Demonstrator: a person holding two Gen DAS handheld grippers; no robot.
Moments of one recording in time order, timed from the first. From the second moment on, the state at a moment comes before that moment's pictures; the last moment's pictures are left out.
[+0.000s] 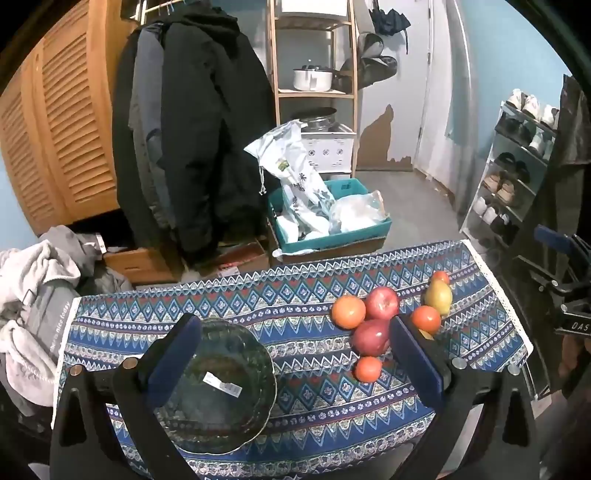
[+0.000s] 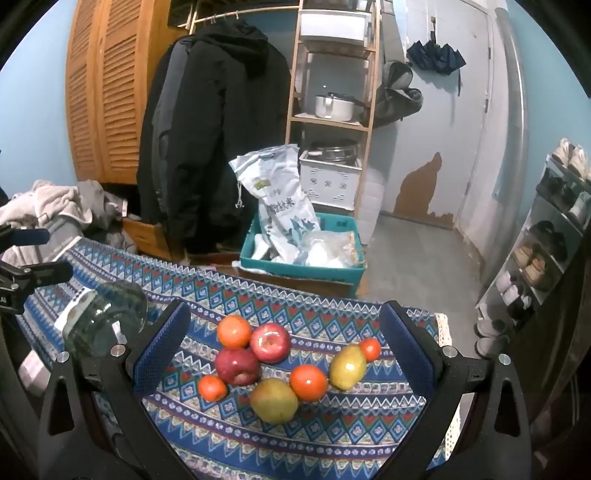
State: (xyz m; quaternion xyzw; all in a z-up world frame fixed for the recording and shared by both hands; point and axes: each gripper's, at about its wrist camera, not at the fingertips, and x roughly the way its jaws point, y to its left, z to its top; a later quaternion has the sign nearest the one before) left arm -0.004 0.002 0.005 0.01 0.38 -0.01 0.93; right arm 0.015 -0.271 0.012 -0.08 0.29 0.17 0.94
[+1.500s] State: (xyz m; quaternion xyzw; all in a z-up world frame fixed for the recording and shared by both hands) left arm -0.010 -0.007 -0.002 0.01 0.37 -0.01 0.93; right arm 0.008 -0.259 -0.001 -0.09 0.29 0.18 0.94
